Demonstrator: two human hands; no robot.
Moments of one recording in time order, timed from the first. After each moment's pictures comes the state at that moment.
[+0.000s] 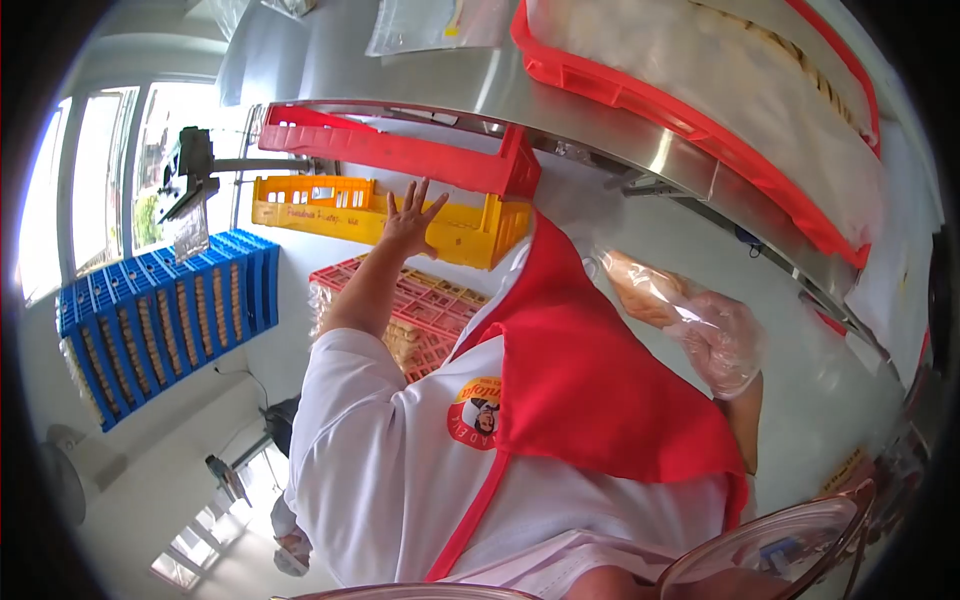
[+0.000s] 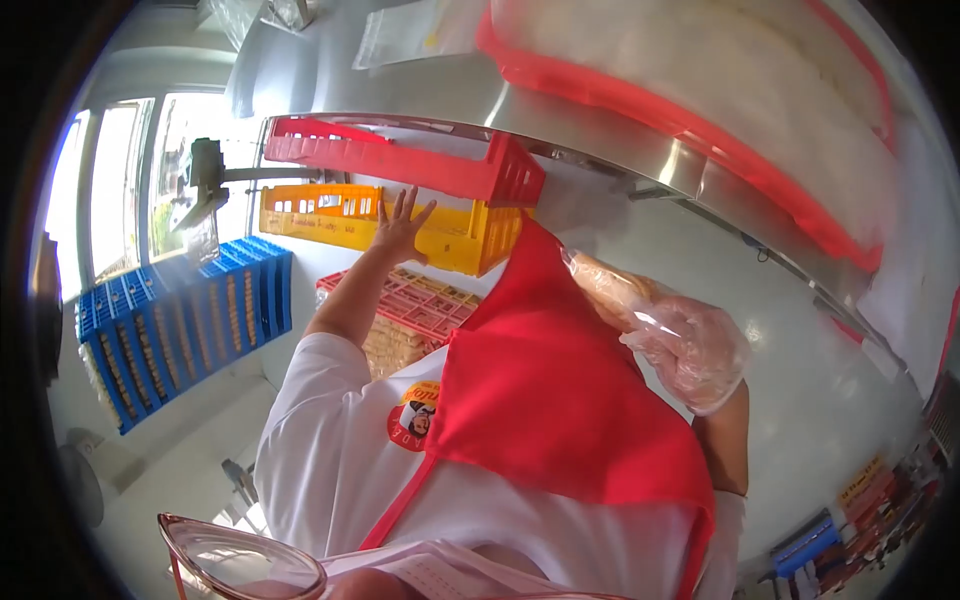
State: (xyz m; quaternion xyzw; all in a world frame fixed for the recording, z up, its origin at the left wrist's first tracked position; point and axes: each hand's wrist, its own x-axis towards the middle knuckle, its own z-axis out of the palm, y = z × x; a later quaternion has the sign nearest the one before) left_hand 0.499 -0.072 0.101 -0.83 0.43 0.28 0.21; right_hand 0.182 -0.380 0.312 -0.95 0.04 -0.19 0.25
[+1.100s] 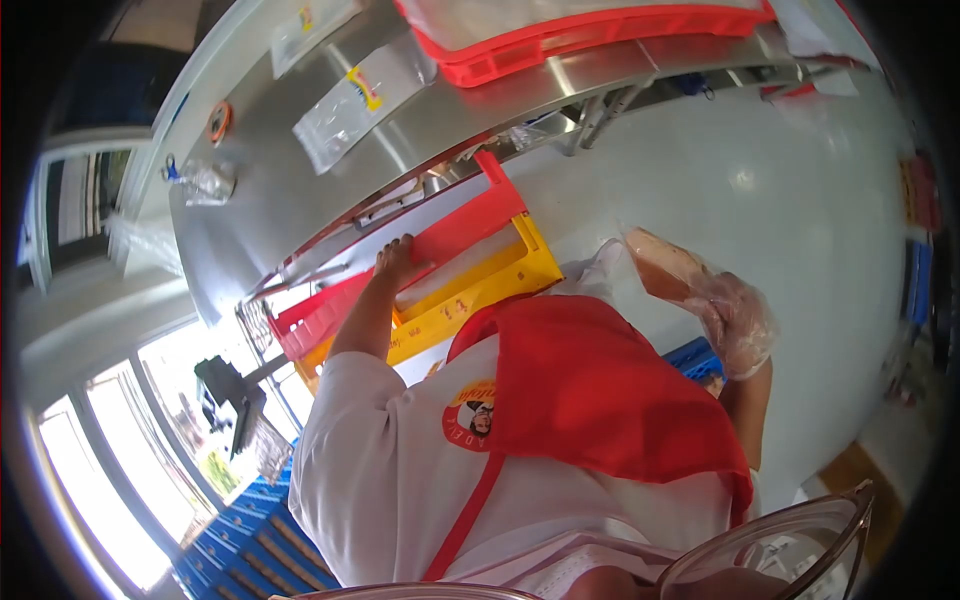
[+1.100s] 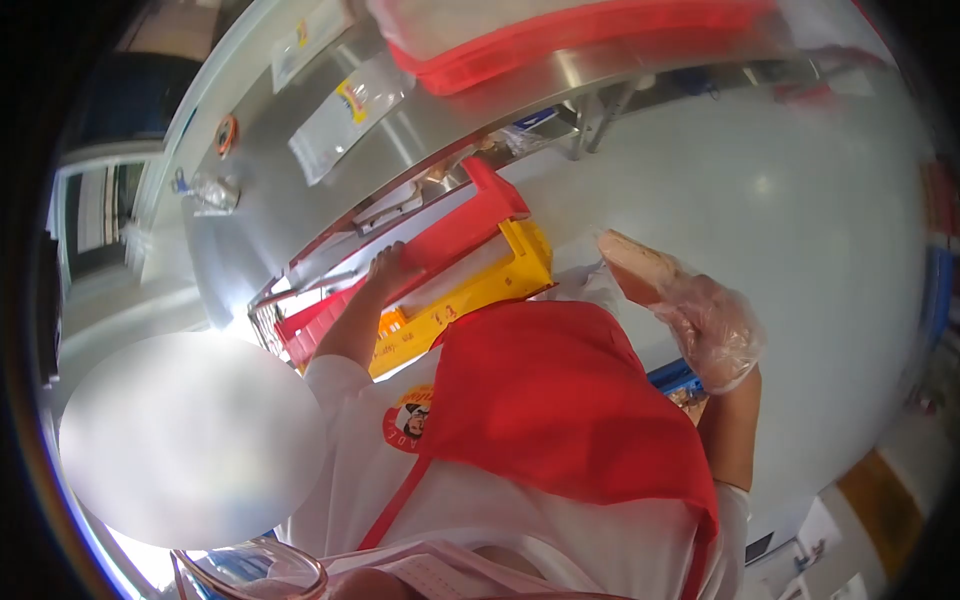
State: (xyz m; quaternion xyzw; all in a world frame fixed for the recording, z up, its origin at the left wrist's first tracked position) left_hand 0.667 -0.064 0.053 -0.78 0.55 0.28 0.12; right_hand 0.206 -0.143 0.320 -0.86 0.44 -0.22 0.14
